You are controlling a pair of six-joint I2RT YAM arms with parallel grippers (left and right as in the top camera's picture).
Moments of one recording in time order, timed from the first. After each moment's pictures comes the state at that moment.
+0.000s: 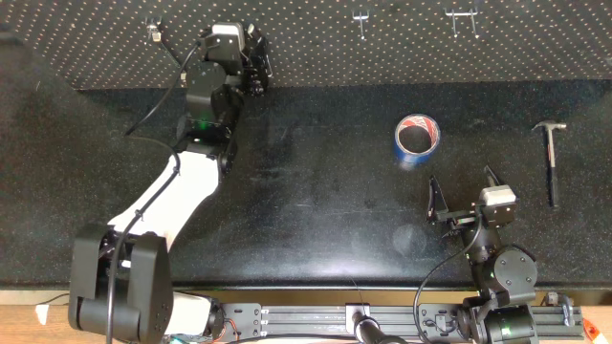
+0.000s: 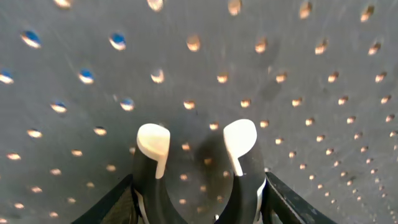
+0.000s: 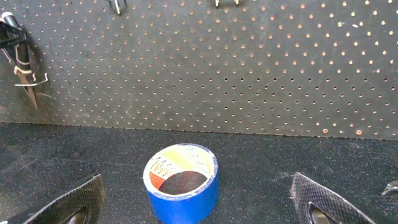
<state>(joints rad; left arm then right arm) -0.18 1.62 0.89 0.48 0.00 -0.13 0.13 0.01 0.01 -0.06 -0.05 0.06</state>
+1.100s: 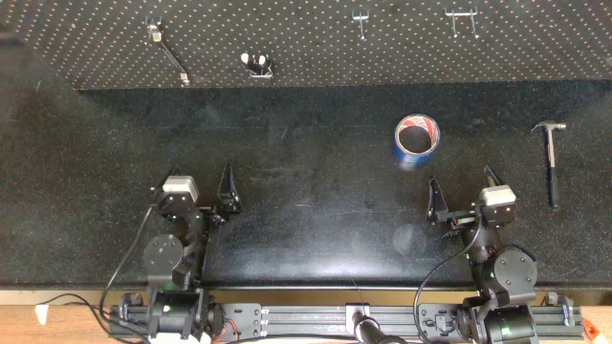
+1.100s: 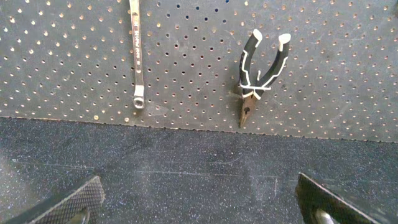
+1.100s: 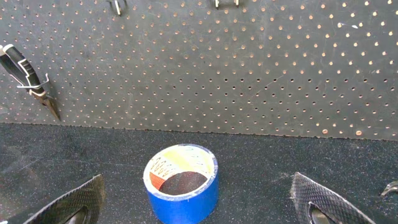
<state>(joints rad) -0.01 0.34 0.01 0.21 0.03 -0.12 0.13 0.01 0.01 -0.06 -0.05 0.06</state>
